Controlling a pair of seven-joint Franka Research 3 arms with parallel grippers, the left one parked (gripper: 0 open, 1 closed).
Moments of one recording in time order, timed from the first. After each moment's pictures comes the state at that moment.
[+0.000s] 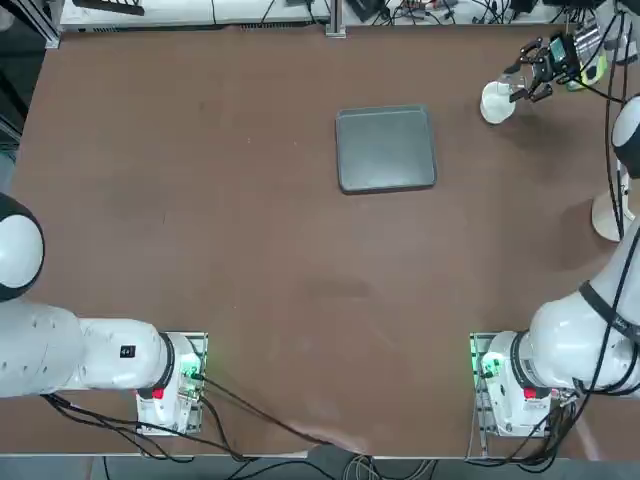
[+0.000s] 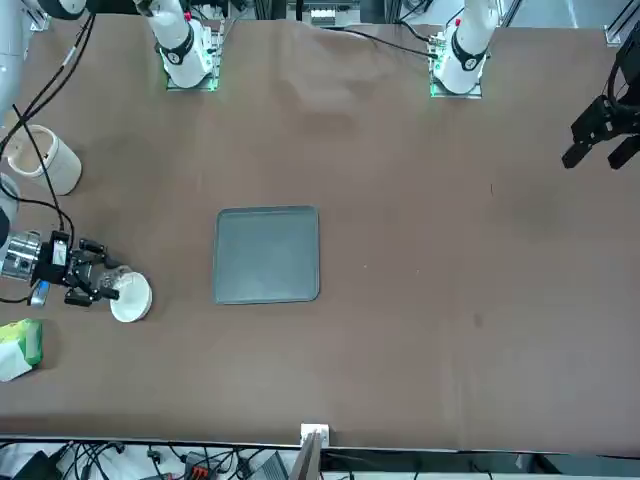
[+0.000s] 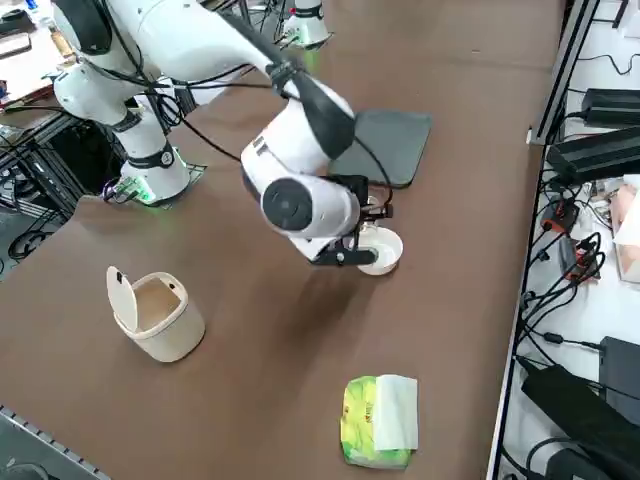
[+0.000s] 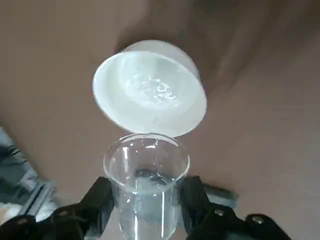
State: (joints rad) arm -0.26 0.67 -0.10 -1.48 0.69 1.80 0.67
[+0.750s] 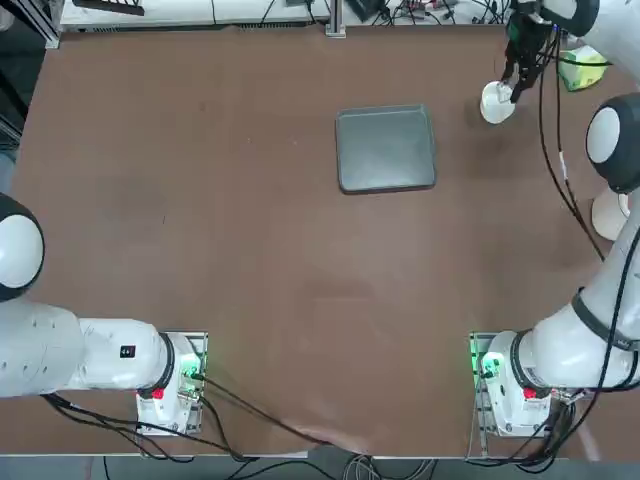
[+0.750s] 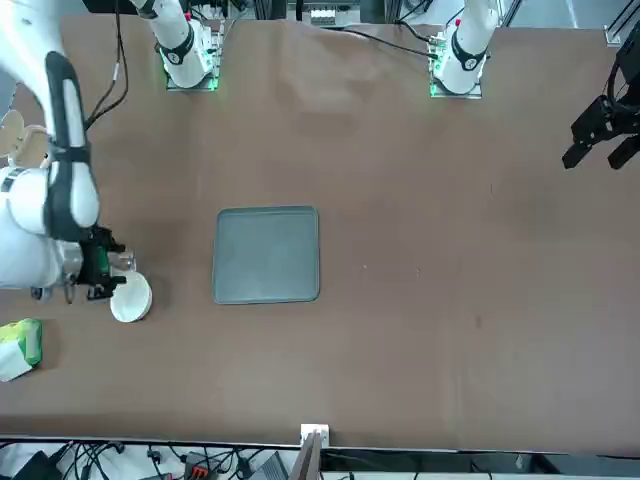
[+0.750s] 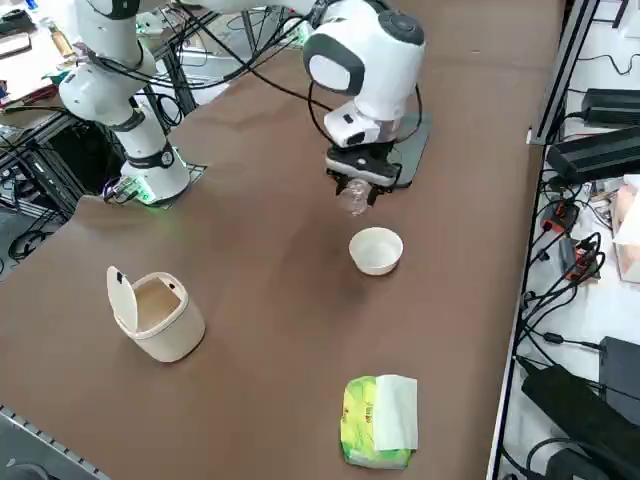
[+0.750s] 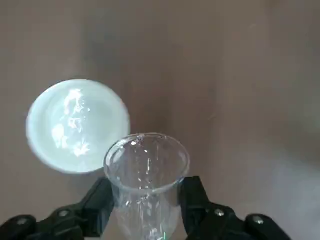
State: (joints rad) arm 0.03 0.54 -0.09 -1.51 -0.03 1.78 1.47
